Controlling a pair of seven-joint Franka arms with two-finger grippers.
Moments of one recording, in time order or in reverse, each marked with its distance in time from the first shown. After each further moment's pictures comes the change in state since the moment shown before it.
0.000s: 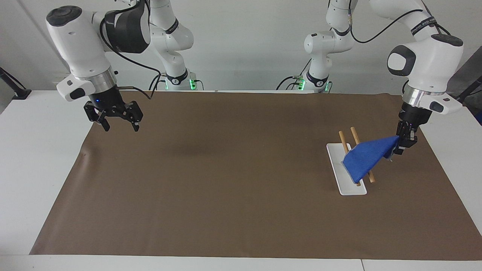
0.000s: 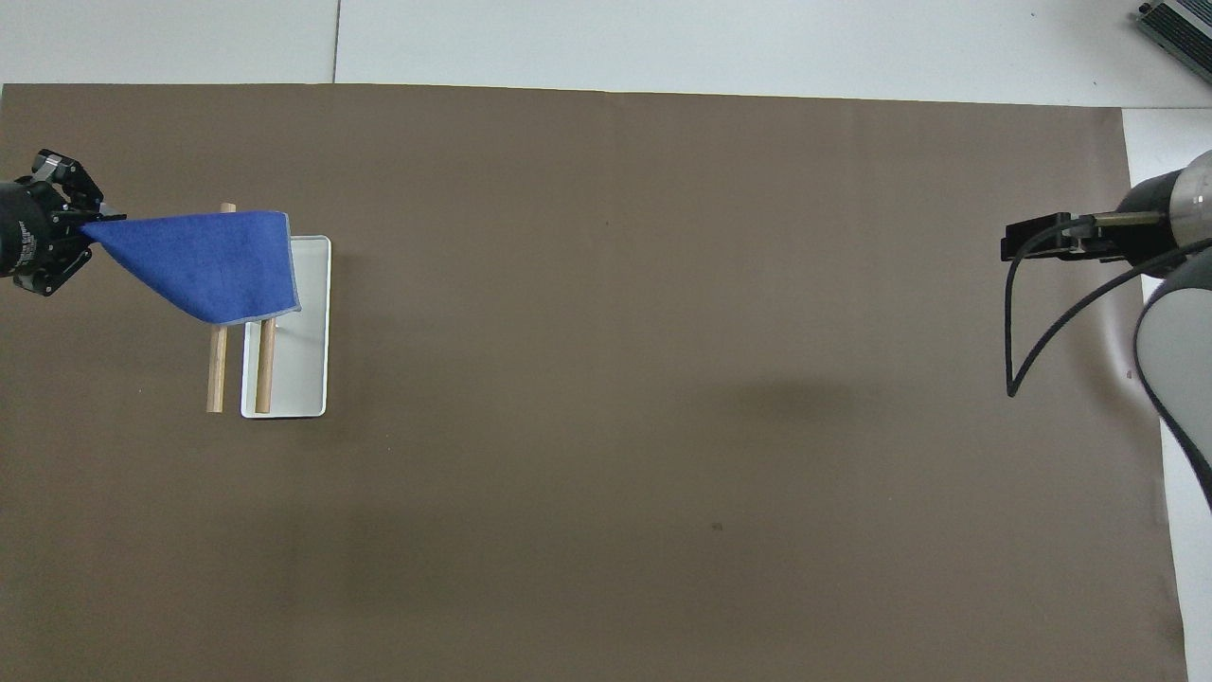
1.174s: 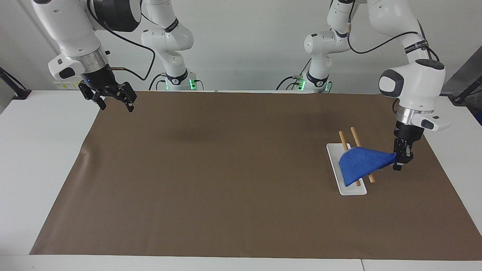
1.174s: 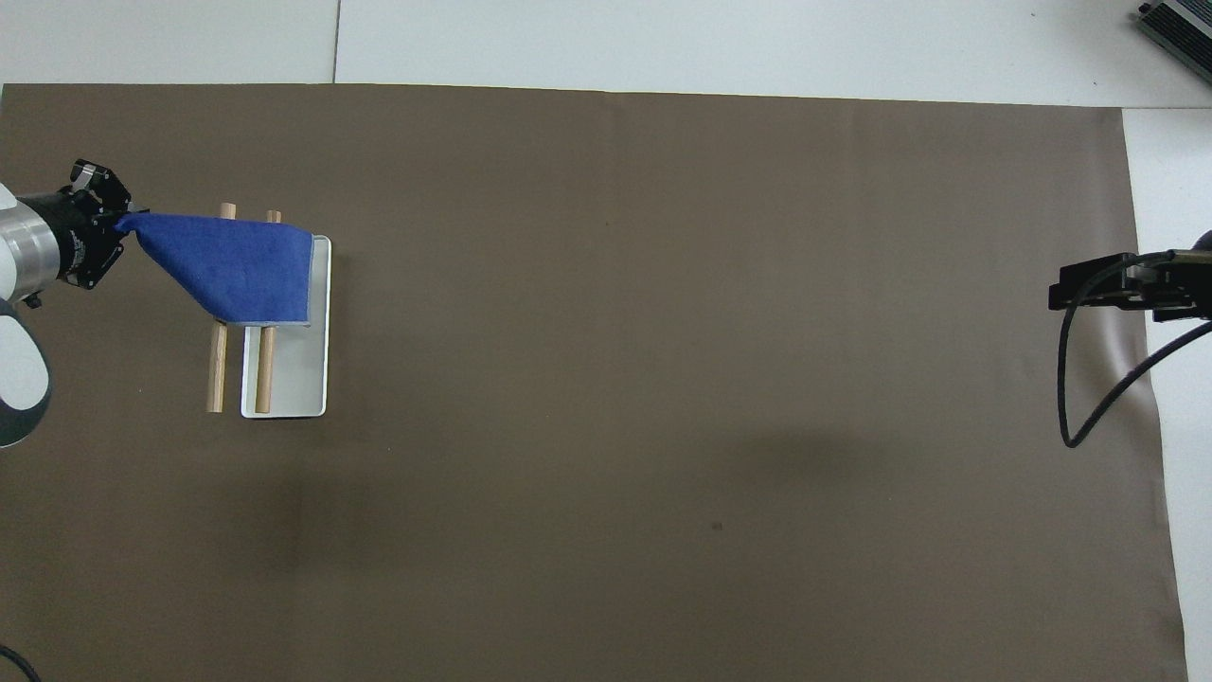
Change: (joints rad) left arm 0.017 0.091 0.005 -0.096 0.000 0.284 0.008; right arm -0.016 -0.064 -0.001 -0.014 0.000 -0.120 0.068
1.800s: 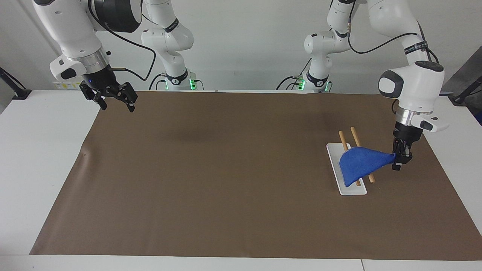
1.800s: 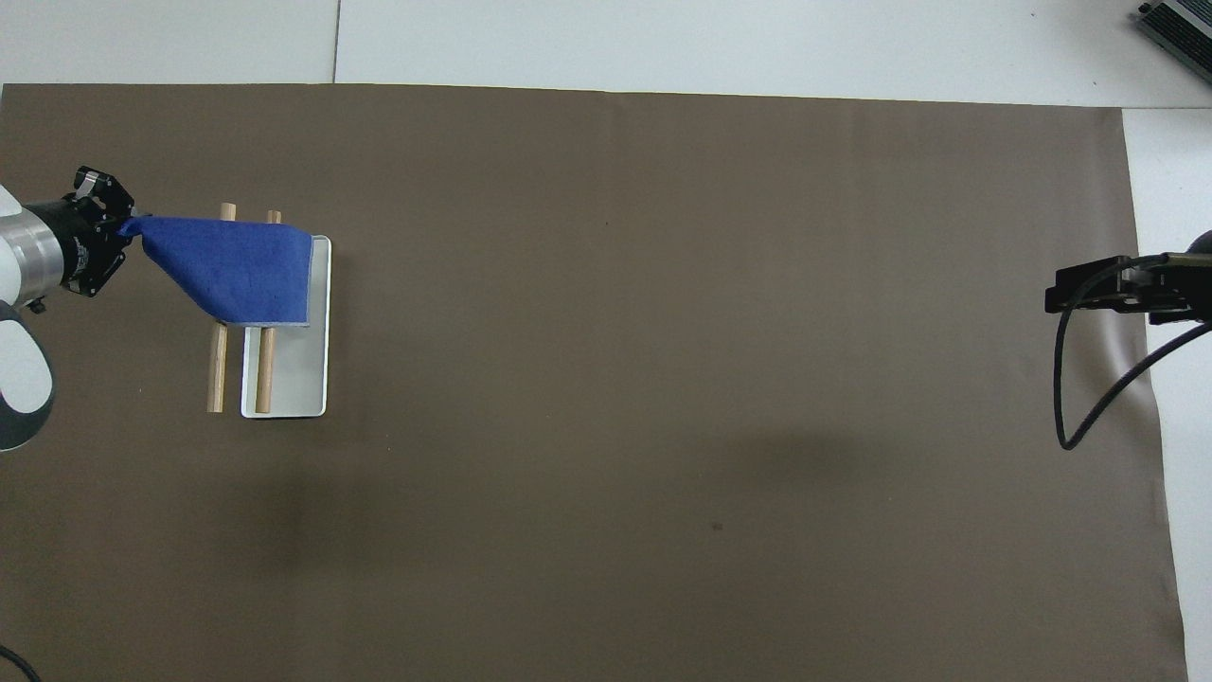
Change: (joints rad) left arm 0.002 0.000 0.000 -0.013 0.000 0.003 0.000; right arm 0.001 -0.002 0.002 -0.007 0.000 -0.001 0.000
